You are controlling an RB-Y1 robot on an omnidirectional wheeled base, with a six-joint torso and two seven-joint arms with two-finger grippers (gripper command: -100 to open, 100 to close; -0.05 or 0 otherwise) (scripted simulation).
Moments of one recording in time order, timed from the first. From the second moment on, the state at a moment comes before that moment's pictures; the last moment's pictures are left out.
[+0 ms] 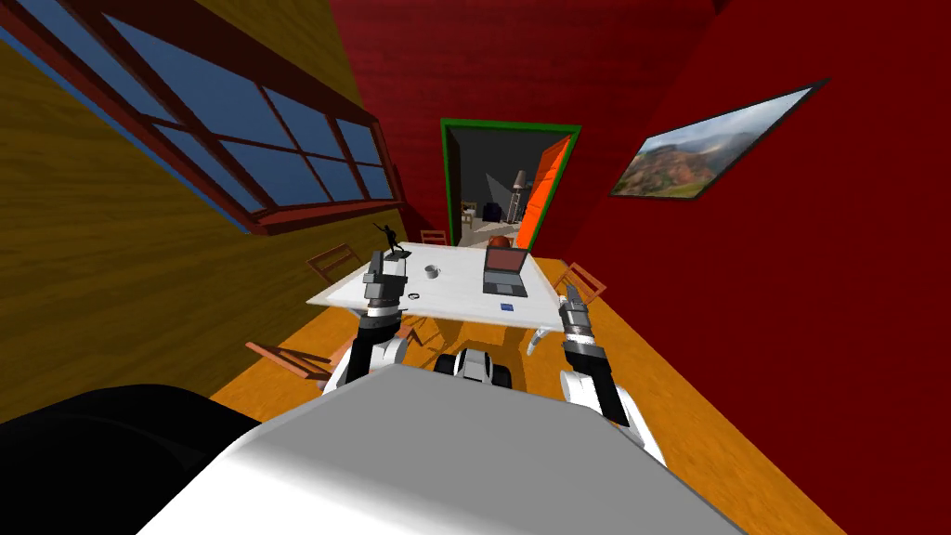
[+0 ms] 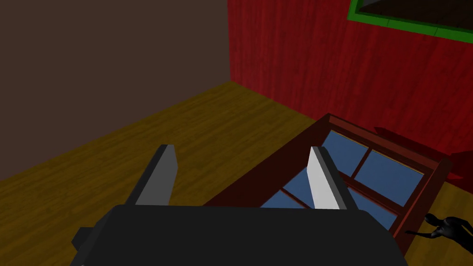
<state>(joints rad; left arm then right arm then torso) 0.53 -0.01 0.05 -2.25 -0.01 -0.60 0.15 0.46 -0.18 -0.05 -2.10 0.05 -0.28 0.09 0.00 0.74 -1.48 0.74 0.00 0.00</state>
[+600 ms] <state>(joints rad) 0.53 -0.01 0.05 -2.25 -0.01 -0.60 0.15 0.39 -0.29 -0.07 -1.94 0.20 -0.21 0.22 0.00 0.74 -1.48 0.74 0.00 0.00</state>
